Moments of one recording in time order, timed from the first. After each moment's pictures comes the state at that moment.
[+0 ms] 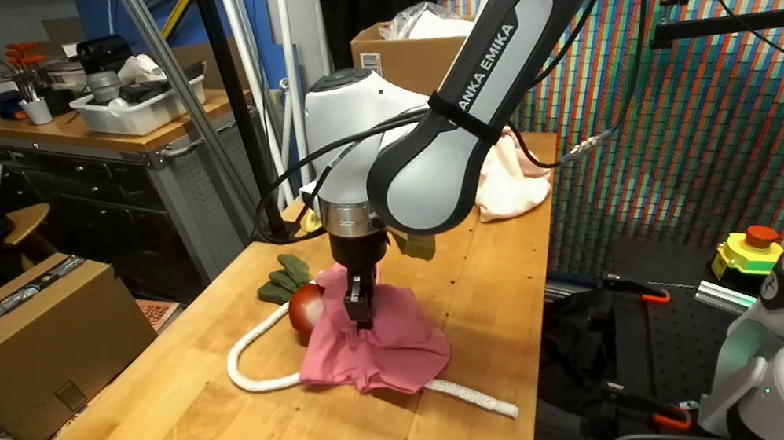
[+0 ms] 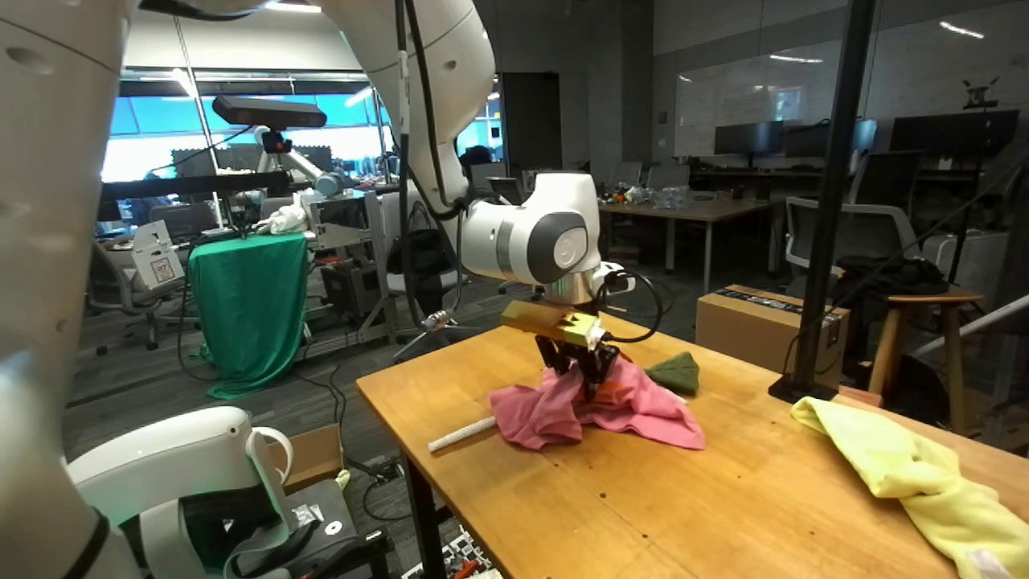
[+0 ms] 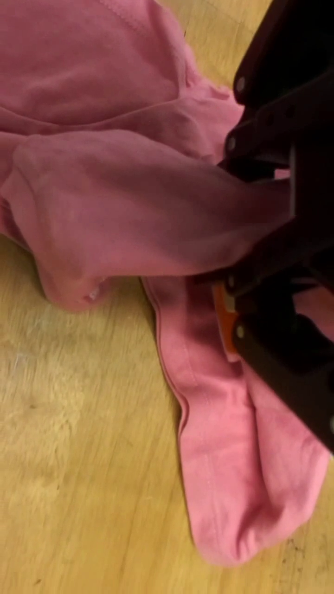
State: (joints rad) arm 0.16 0.38 0.12 -2.18 -0.10 2.63 -0.02
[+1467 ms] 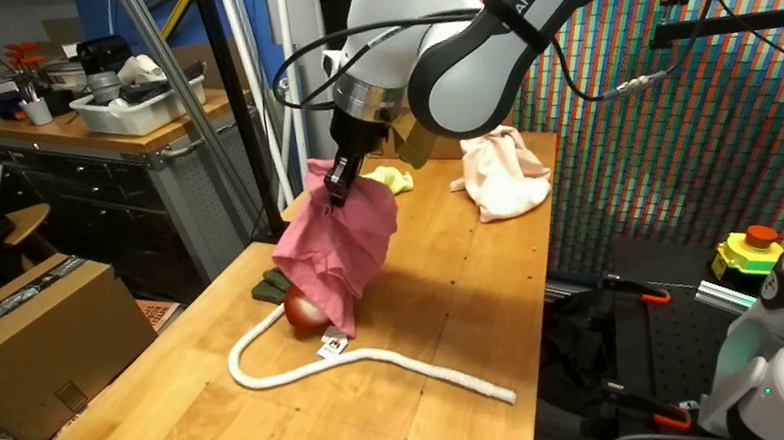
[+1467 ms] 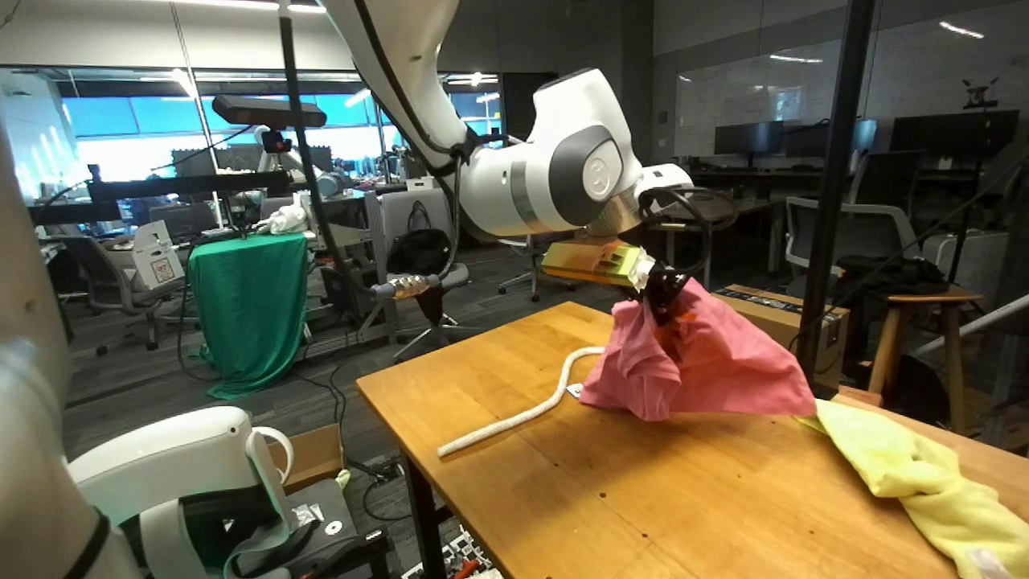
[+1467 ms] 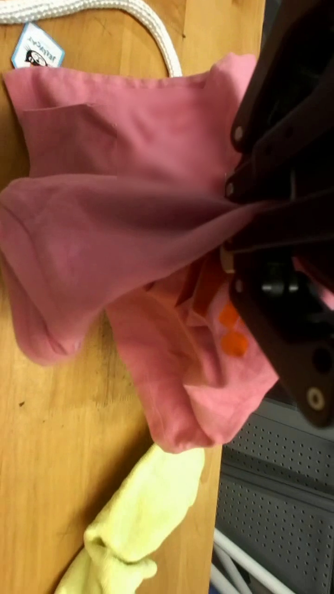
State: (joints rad) arm 0.17 0.13 -0.06 -2.28 -0.25 2.87 0.17
